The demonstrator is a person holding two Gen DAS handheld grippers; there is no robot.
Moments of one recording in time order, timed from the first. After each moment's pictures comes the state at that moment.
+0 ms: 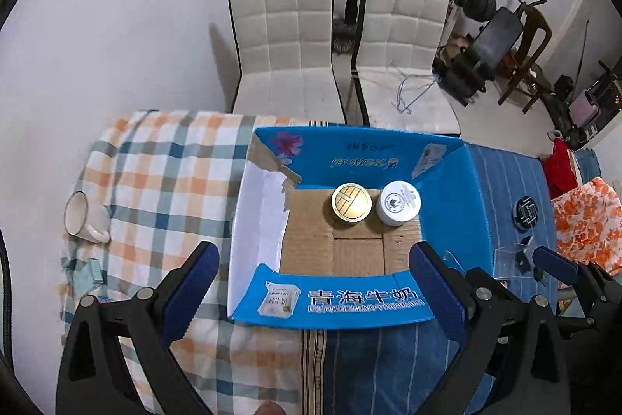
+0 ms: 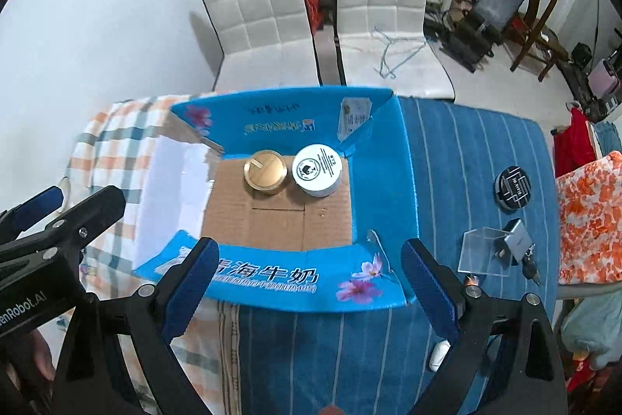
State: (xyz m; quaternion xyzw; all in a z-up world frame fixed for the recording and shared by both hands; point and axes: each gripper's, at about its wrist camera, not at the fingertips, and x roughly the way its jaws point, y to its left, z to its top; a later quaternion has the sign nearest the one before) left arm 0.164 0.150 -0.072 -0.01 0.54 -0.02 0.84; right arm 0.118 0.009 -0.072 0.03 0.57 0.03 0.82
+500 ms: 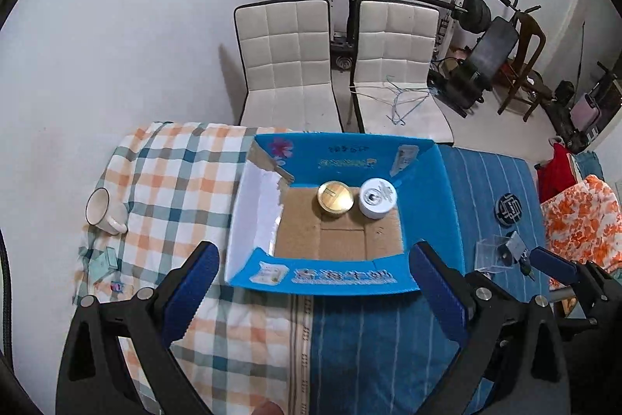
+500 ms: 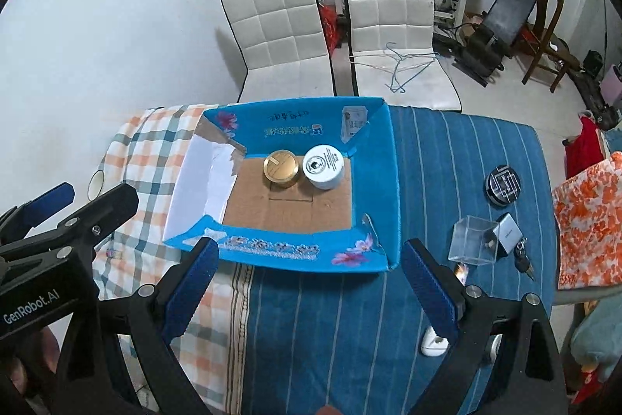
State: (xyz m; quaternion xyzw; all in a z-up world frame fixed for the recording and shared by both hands) left arm 0.117 0.113 -0.035 0.00 0.51 -0.01 0.86; right arm 0.060 -0.025 -0.020 0.05 0.55 0.07 0.83
